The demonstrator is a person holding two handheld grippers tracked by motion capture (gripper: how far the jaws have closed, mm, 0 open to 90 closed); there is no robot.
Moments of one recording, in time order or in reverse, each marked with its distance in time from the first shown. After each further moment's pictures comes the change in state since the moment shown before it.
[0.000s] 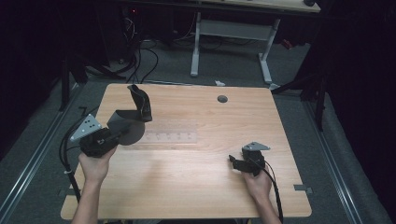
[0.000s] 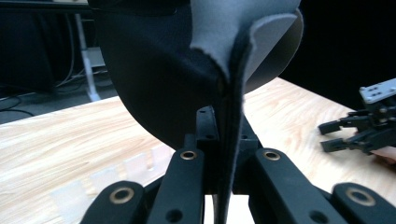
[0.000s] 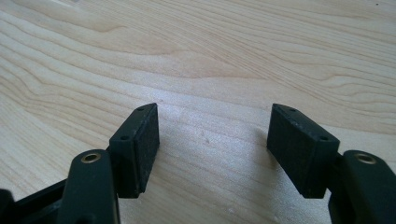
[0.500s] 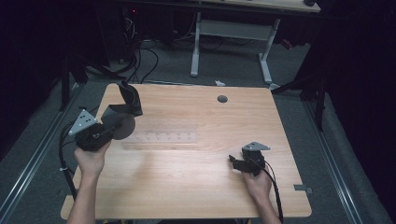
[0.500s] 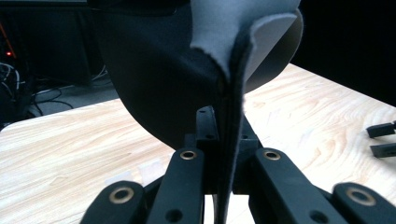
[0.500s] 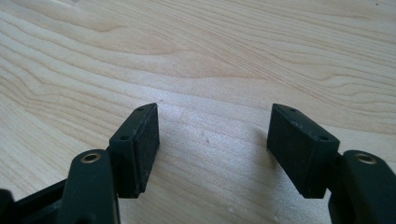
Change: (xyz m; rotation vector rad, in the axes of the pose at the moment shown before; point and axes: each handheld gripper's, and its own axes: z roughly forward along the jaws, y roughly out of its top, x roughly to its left) left arm 0.027 0.006 0.007 -0.032 0.102 0.033; right arm 0.000 0.000 0.000 0.000 0.000 0.000
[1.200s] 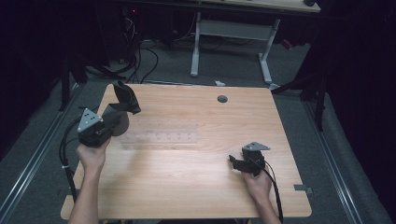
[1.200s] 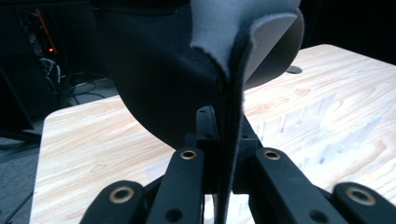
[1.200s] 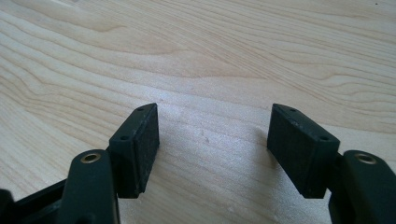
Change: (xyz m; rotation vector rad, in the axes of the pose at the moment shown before) left arm 0.029 -0.016 0.018 -0.018 0.101 0.096; right arm 0.000 0.000 0.000 0.001 -0.001 0.000
